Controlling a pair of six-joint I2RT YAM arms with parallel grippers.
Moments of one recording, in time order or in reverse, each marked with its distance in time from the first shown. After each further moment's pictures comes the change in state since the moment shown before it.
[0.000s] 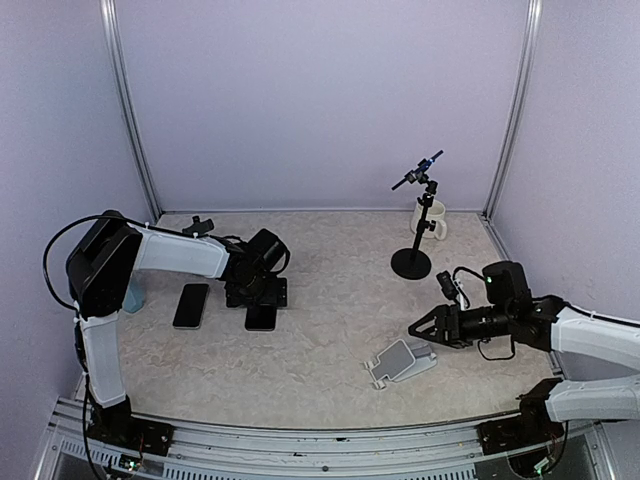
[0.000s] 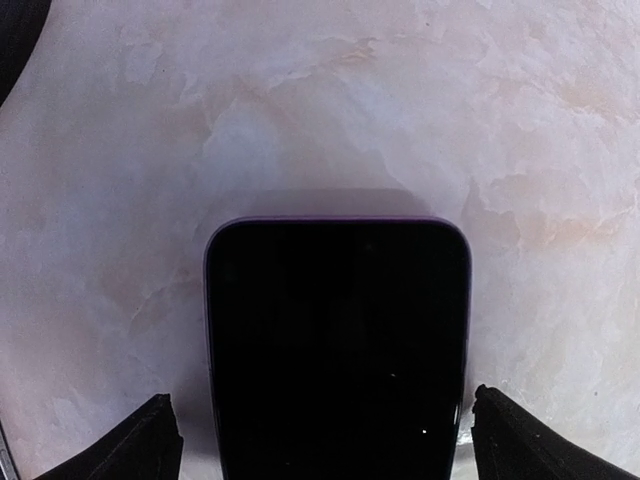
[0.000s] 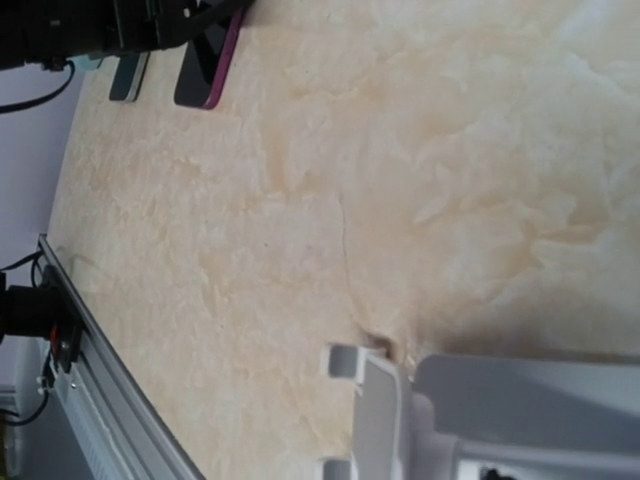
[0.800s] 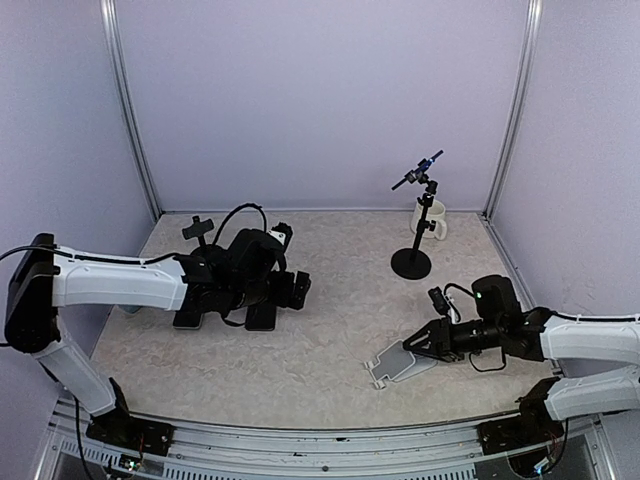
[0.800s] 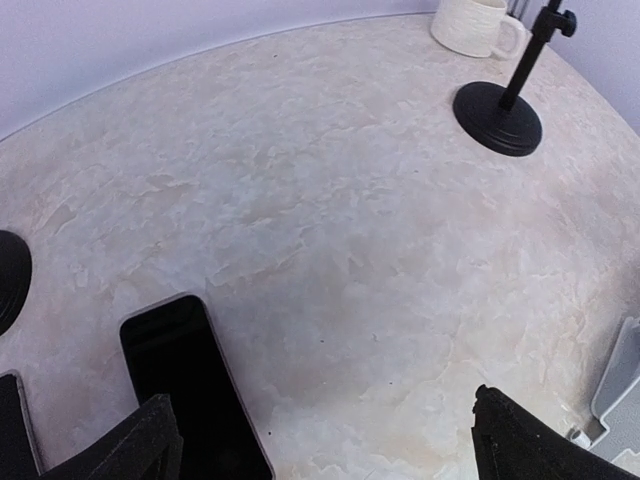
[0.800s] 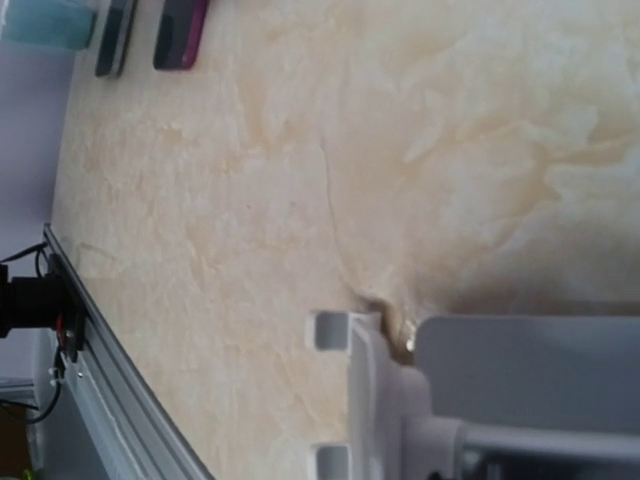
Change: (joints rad) left arm -0.246 -0.392 -0.245 0.351 -0.115 0.296; right arm 0.076 0.068 -0.094 0.164 0.008 0.125
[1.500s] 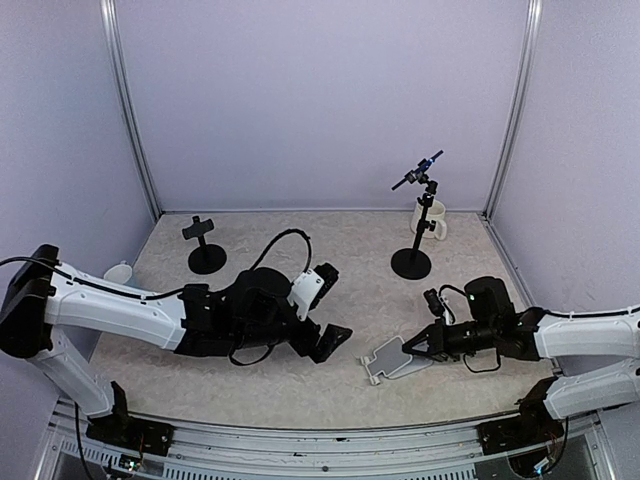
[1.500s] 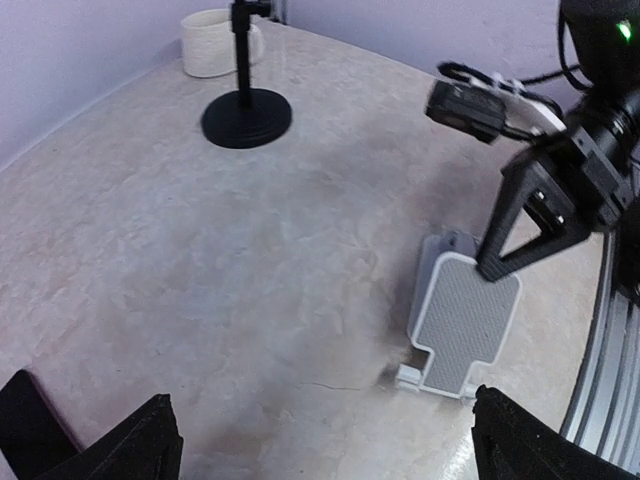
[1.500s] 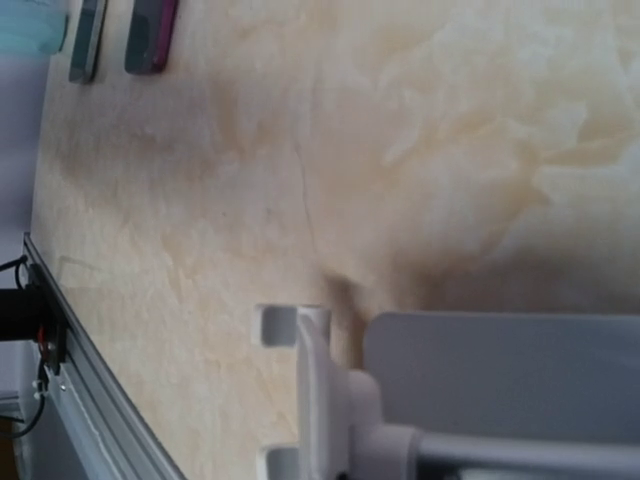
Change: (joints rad) left arm -0.201 -0.056 -0.153 0.300 0.197 0.206; right arm 0.046 0.066 0.005 0.043 0.057 0.031
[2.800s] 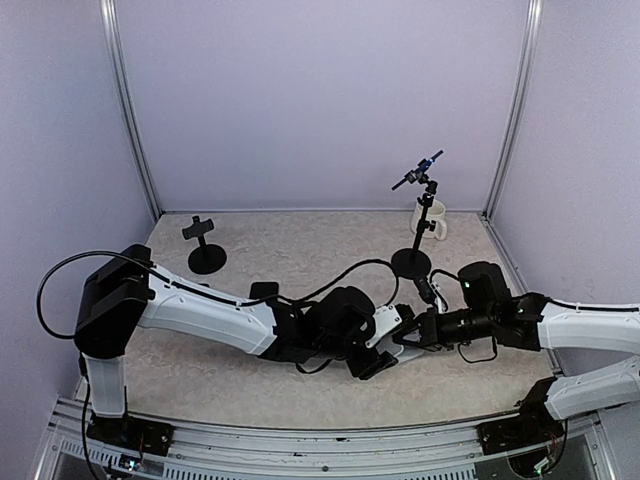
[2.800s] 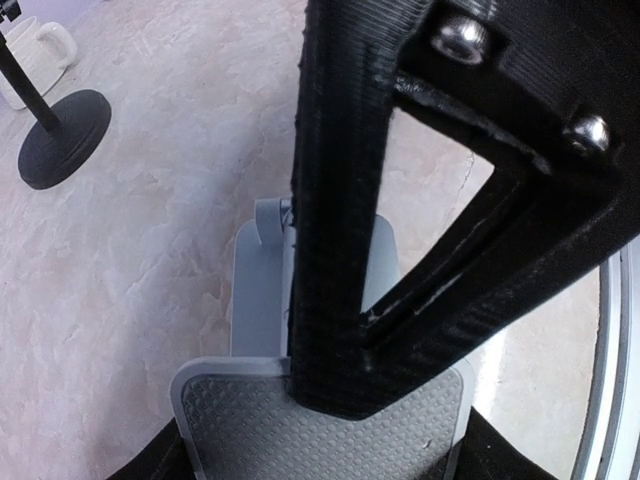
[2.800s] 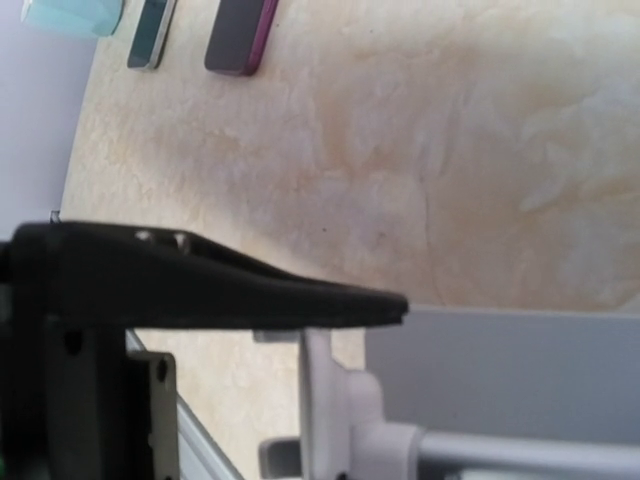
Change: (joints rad) left arm -0.100 0.468 0.420 -0.135 0.148 0.233; right arm 0.089 -0.026 0.138 -0.108 0.043 -0.015
